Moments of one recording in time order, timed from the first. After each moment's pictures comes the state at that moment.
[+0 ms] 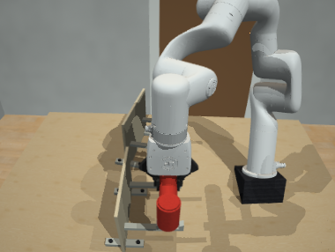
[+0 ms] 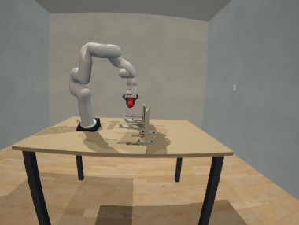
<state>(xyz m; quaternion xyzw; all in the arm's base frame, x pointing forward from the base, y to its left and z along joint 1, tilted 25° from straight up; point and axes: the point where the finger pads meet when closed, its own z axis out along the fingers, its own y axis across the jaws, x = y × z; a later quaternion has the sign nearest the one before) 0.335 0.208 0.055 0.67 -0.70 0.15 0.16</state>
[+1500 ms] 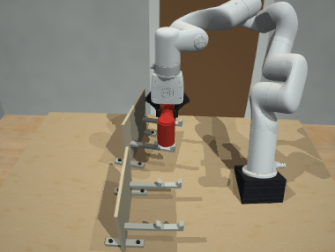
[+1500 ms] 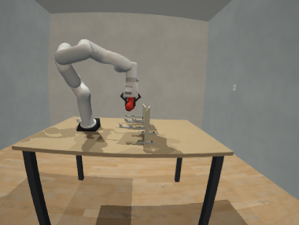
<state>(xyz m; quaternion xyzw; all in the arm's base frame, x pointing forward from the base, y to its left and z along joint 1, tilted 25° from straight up) 0.328 -0.041 0.195 0.66 -0.72 0.15 0.16</state>
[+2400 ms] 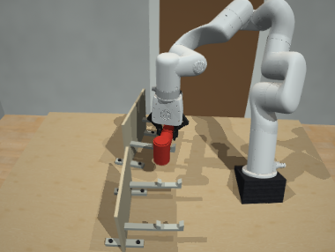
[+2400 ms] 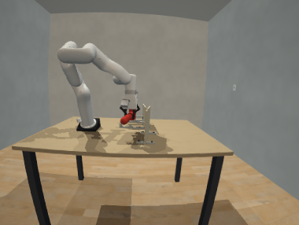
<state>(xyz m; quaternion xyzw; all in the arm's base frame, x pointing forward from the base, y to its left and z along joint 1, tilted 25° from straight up) 0.323 -0.078 0.122 0.60 -0.77 0.16 0.15</state>
